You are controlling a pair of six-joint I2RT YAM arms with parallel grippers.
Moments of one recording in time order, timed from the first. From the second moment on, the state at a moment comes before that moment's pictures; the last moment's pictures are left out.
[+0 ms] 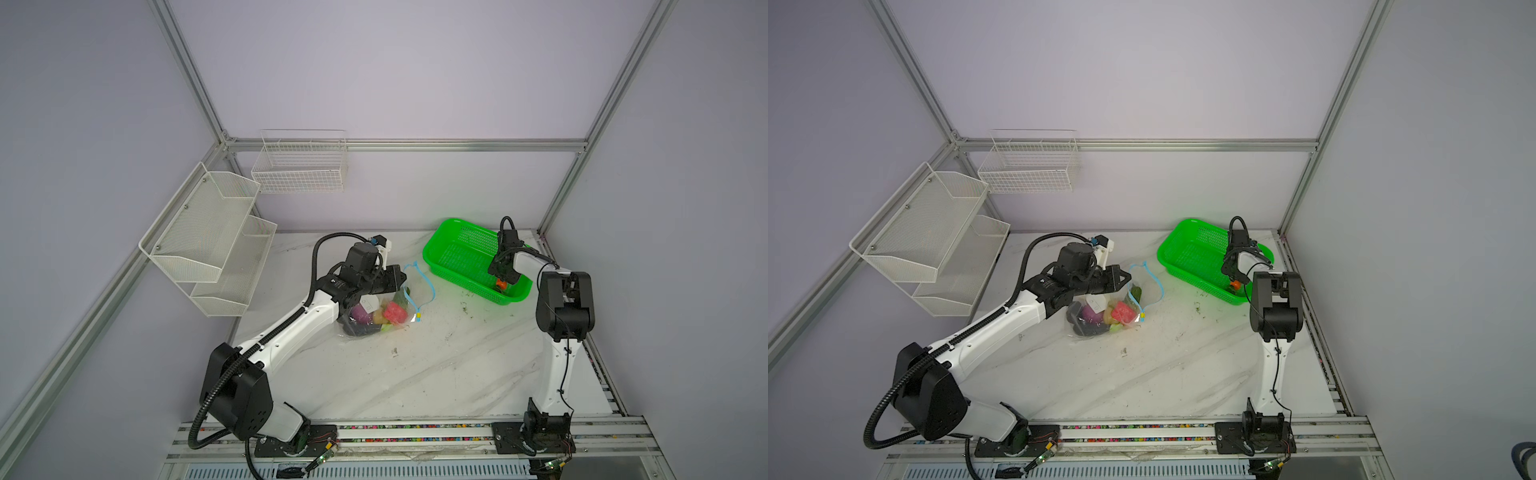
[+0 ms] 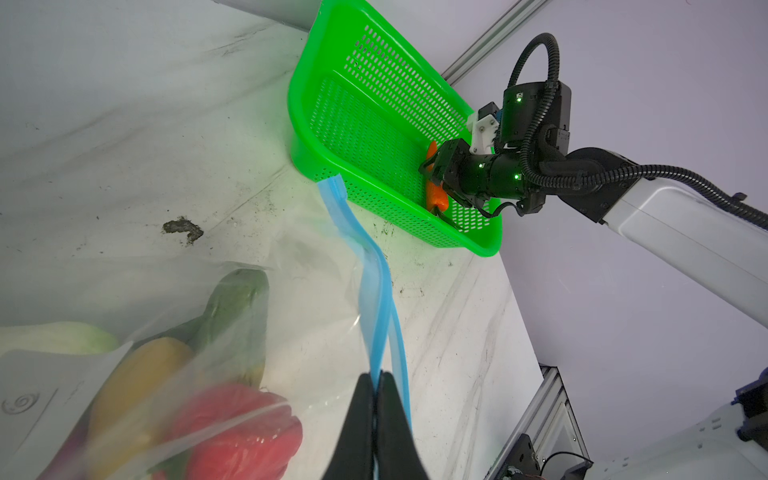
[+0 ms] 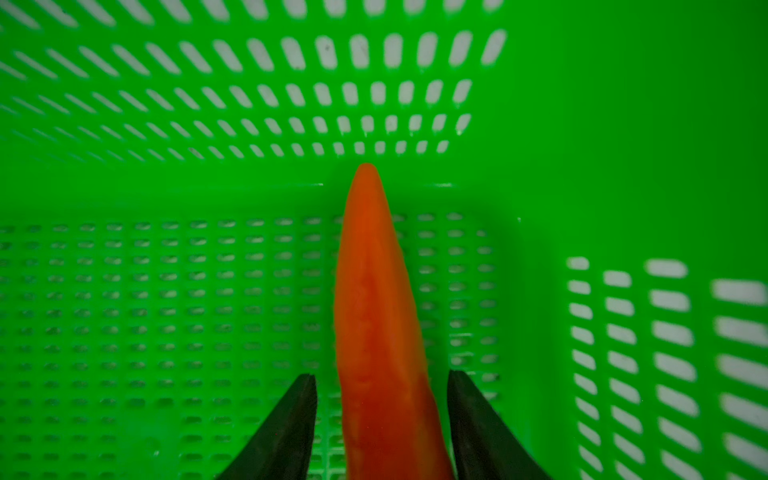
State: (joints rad) left arm -0.54 1.47 1.23 -0.33 0.28 -0.61; right arm 0.02 2.15 1.60 -0.52 0.24 0.54
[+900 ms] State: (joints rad) left arm -0.54 1.47 1.23 -0.33 0.28 -0.61; right arm 0.01 2.17 1.62 -0.49 0.15 0.52
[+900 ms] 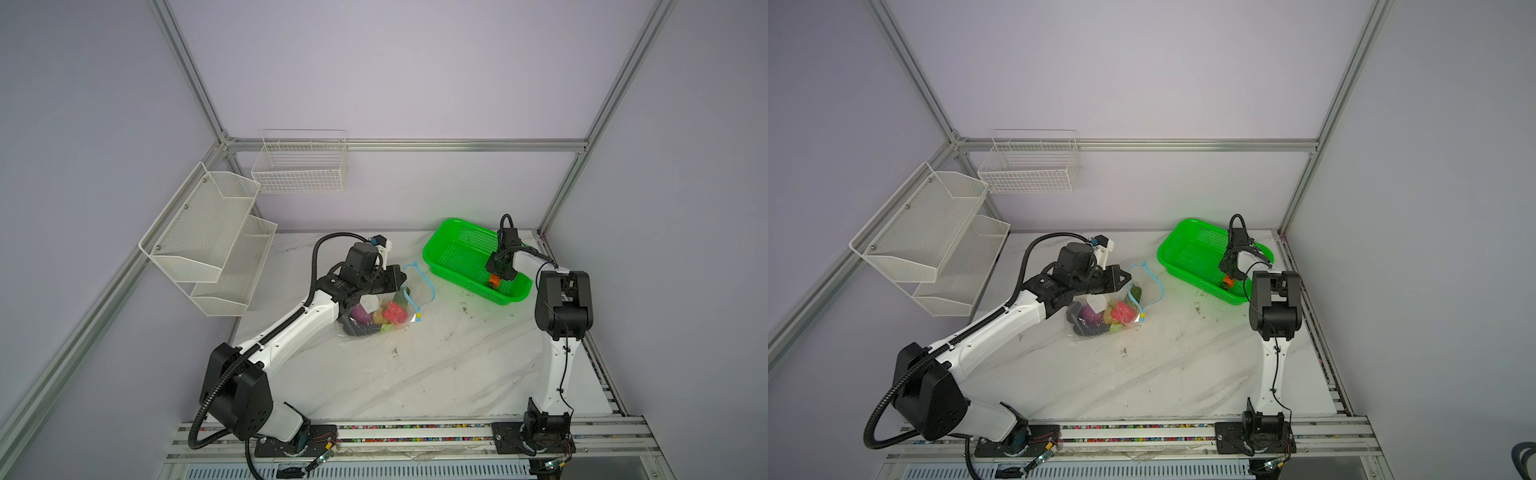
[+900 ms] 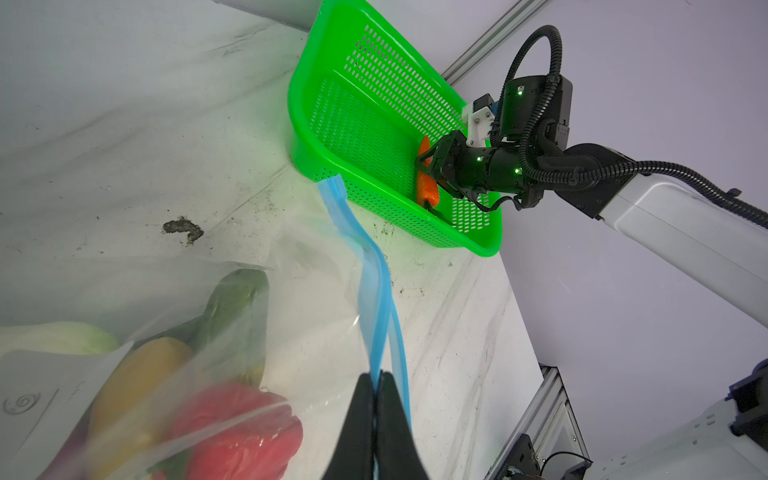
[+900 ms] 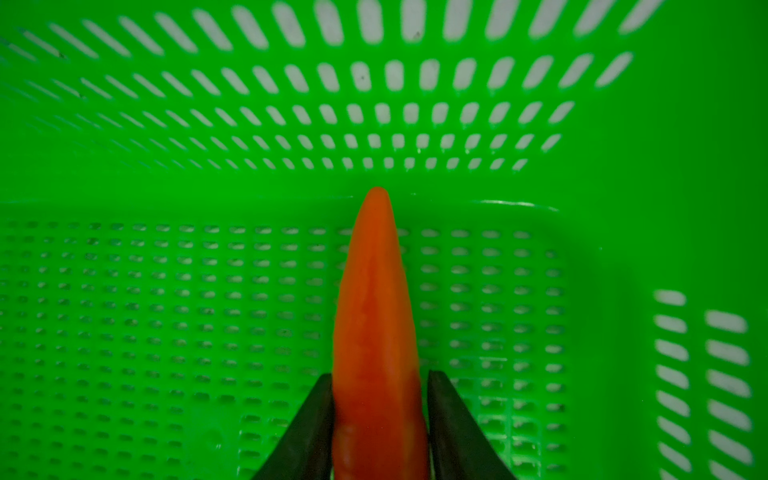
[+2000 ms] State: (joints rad) left arm -0.54 1.47 1.23 -0.33 0.27 -0.61; right arm 0.00 2.16 1.67 -0.48 0.13 0.51
